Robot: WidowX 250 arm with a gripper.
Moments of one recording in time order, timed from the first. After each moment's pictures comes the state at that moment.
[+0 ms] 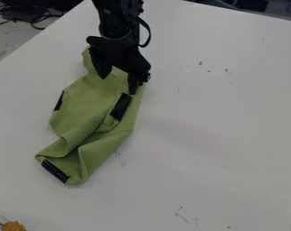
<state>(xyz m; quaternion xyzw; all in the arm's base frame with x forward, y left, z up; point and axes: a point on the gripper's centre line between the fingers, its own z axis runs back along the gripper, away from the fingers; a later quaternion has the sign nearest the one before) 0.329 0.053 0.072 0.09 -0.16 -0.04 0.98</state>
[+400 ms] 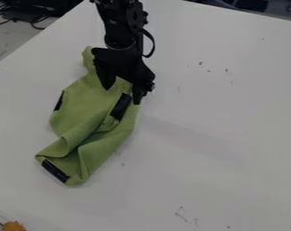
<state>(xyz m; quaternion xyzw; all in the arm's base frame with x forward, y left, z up) 0.326 0.045 0.055 0.08 -0.13 -0.04 0.99</state>
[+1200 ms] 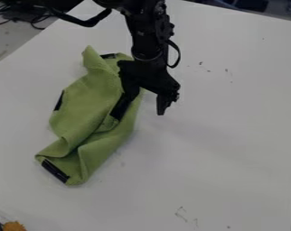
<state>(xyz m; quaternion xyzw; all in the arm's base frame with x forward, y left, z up) 0.337 0.012 0.037 0.04 -0.12 -0.04 0.99</state>
